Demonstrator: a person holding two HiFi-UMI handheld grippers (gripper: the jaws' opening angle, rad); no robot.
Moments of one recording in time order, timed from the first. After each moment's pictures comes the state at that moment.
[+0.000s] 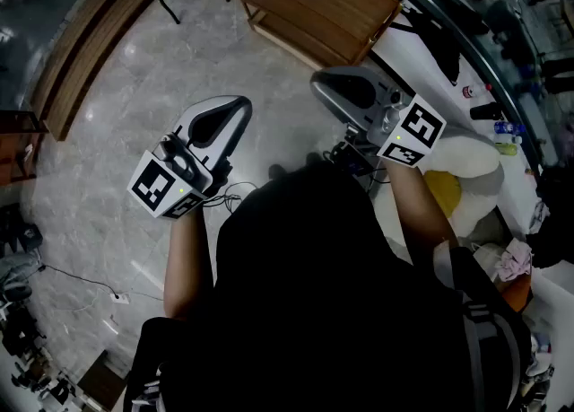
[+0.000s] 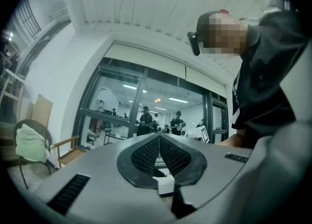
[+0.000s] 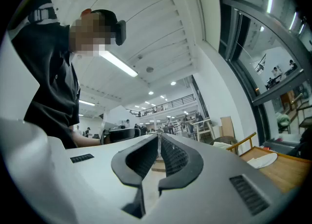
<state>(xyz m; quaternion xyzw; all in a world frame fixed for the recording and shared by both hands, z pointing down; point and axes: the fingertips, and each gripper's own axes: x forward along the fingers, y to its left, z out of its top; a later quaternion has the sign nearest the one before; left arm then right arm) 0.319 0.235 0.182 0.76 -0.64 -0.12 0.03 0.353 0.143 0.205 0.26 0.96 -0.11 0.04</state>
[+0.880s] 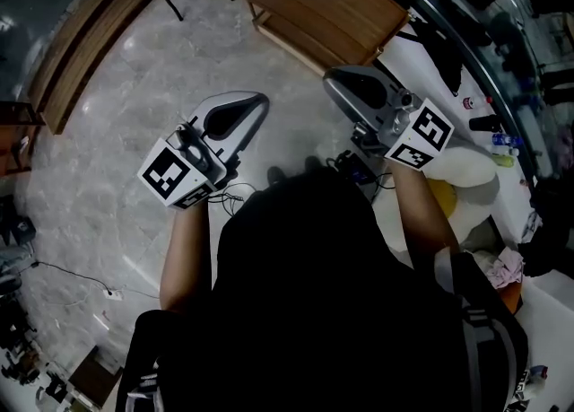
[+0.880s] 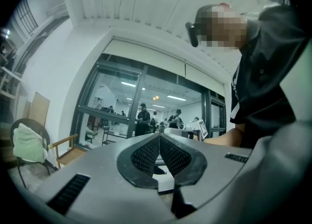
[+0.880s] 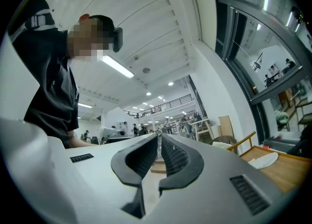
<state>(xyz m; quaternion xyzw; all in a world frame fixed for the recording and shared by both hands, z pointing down) 0.306 0.224 0.203 0.77 -0.63 -0.08 0.05 0.334 0.133 0.198 0.25 0.96 -0.12 0.04</state>
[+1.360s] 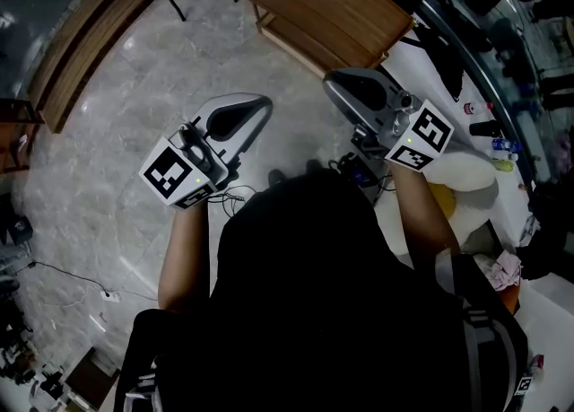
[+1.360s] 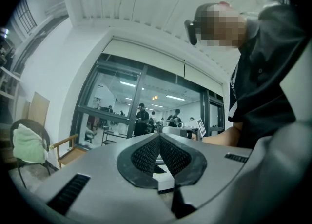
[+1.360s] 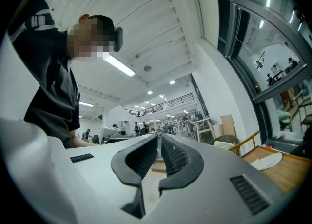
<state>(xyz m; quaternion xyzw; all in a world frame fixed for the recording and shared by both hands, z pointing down) 0.292 0.237 0.206 0.77 -0.63 -0.08 0.05 0.315 0.150 0.198 0.26 0.96 -0.12 0.03</state>
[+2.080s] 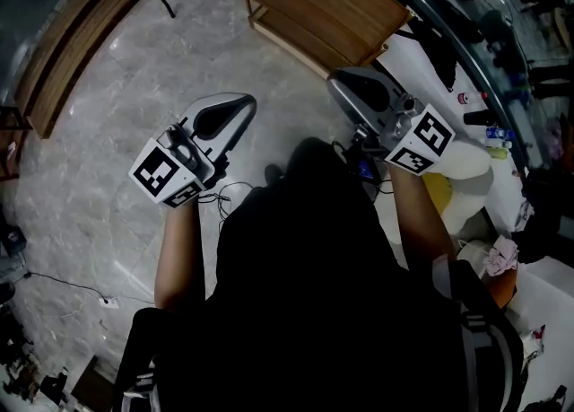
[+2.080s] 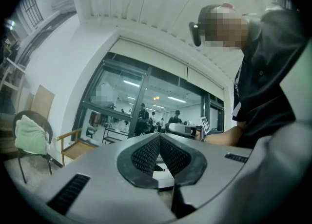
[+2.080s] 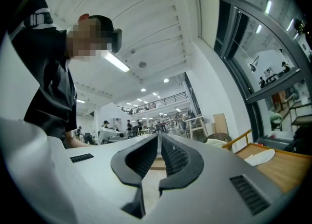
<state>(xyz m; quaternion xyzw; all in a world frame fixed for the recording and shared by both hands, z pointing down) 0.256 0.279 0.228 0.77 -0.62 -0.10 0.06 0.303 0.173 0.207 0.21 0.97 -0.11 0.02</state>
